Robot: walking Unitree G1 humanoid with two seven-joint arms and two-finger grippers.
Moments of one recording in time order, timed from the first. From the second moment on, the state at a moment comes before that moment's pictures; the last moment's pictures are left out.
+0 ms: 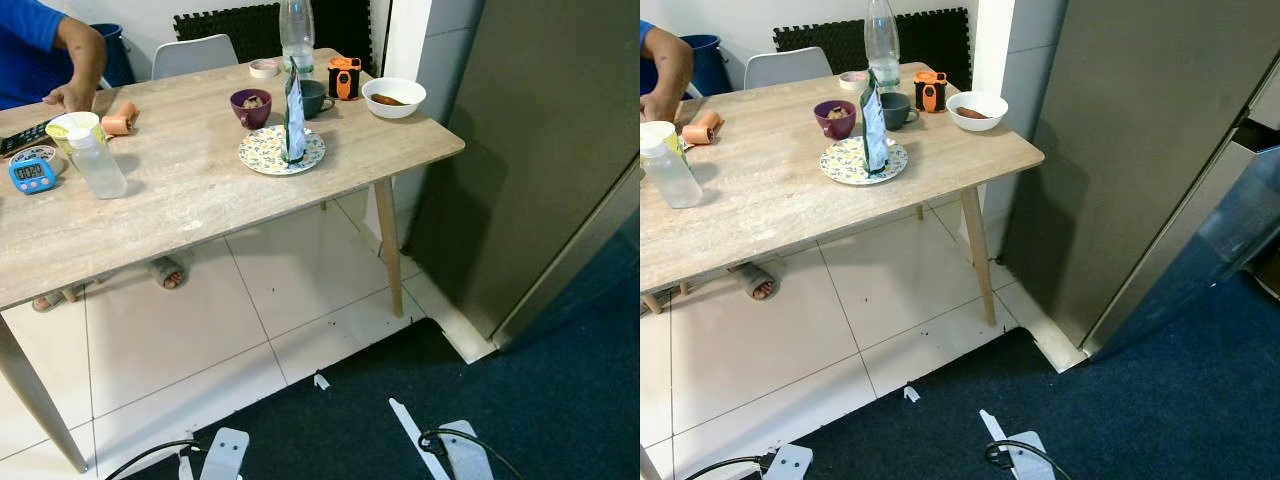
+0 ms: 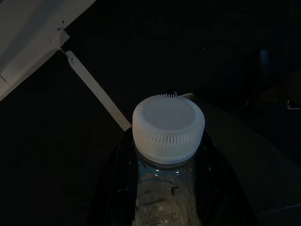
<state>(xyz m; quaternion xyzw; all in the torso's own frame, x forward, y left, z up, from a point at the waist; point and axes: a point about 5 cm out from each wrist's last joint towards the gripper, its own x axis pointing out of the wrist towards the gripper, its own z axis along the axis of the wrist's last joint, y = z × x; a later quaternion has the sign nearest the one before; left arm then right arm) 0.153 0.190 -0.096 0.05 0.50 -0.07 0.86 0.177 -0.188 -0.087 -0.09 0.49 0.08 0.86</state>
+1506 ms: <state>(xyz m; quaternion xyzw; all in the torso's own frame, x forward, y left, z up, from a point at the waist) 0.152 0.191 -0.096 0.05 0.50 -0.07 0.86 0.197 -0.193 -0.076 -0.10 0.46 0.08 0.88</state>
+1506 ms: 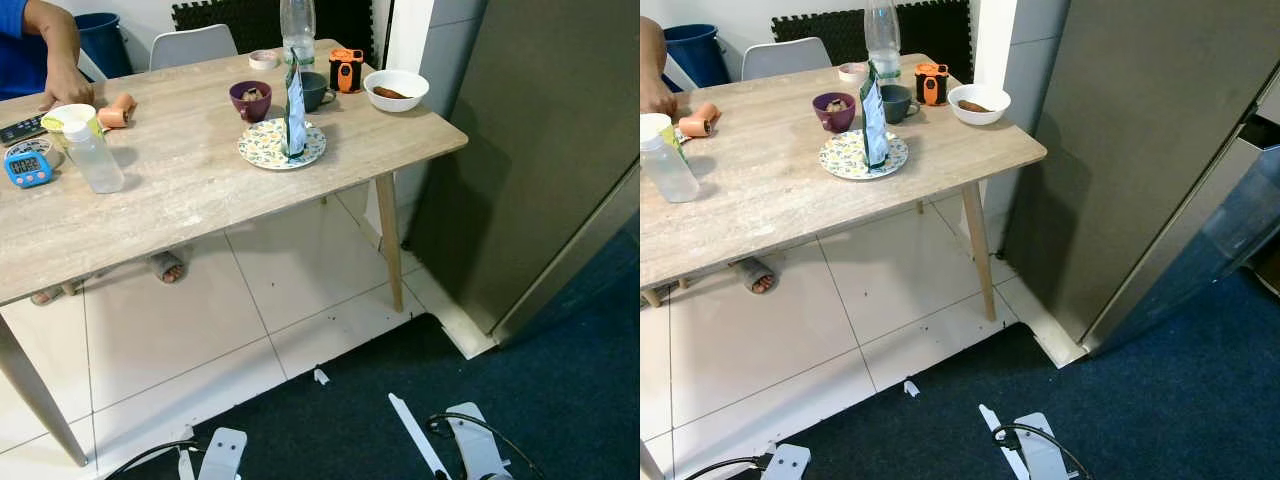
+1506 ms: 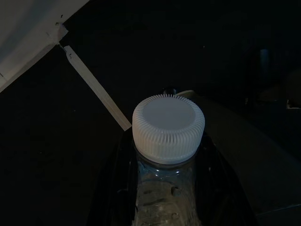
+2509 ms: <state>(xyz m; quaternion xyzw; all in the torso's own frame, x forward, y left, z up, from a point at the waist) 0.152 0.191 -0.096 0.05 0.50 -0.07 0.86 0.197 -0.197 -0.075 -0.10 0.46 0.07 0.88</state>
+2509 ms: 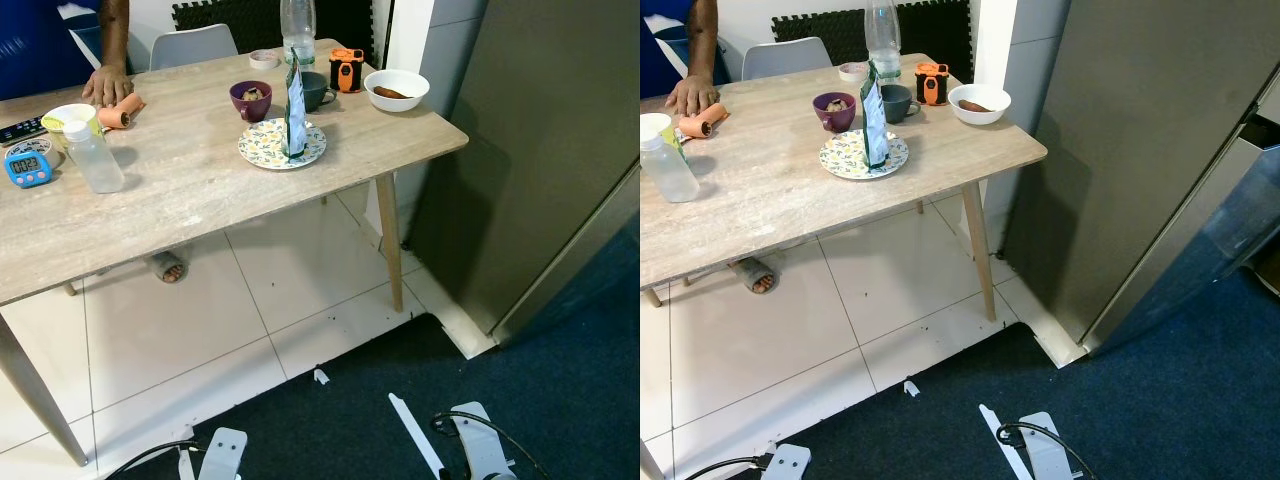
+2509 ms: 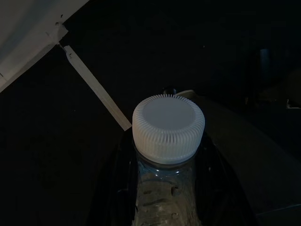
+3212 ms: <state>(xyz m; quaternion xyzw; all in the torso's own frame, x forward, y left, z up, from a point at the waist) 0.152 0.191 -0.096 0.05 0.50 -0.07 0.86 0.197 -0.197 -0.075 -0.10 0.46 0.07 0.88</state>
